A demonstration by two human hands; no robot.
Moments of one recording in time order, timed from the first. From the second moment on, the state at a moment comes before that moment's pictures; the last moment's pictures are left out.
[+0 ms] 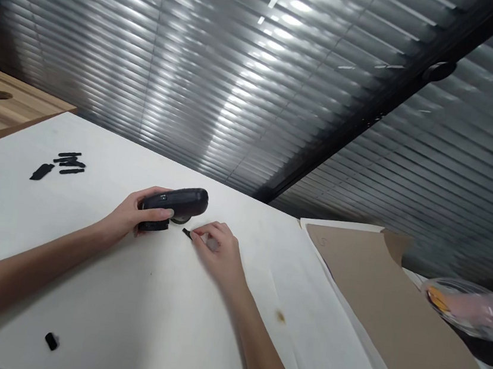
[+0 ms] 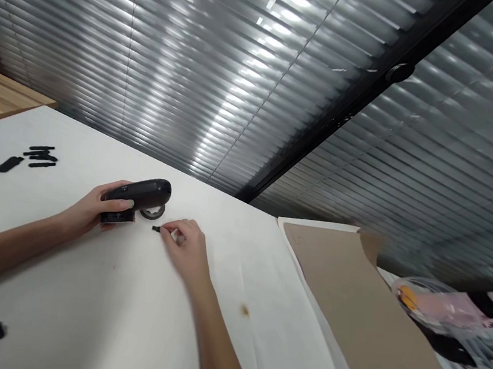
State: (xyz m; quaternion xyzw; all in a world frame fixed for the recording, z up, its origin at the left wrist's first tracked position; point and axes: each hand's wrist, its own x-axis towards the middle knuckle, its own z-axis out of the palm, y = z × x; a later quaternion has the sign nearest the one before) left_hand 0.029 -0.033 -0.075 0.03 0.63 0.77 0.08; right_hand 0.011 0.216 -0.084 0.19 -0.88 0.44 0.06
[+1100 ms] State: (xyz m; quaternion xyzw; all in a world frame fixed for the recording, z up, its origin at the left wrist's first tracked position) left_hand 0.047 -0.031 -0.075 0.08 0.72 0.68 -0.10; right_hand 0.028 0.201 -0.053 0.04 -0.71 0.69 -0.13
